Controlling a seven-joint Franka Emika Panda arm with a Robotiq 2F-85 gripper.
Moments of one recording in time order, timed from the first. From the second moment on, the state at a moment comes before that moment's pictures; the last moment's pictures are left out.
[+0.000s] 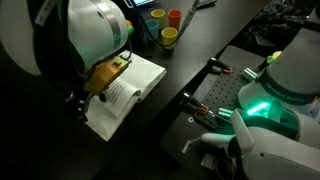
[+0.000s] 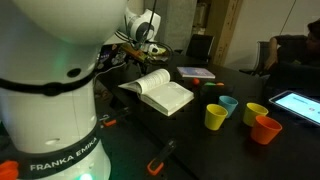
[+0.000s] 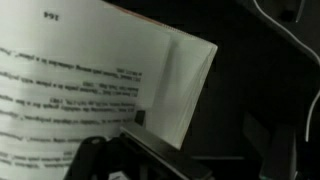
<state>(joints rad) 0.25 0.46 0.42 -2.26 0.33 2.78 -0.07</state>
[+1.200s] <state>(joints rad) 0.16 0.31 0.42 -2.16 0.41 2.28 -0.08</state>
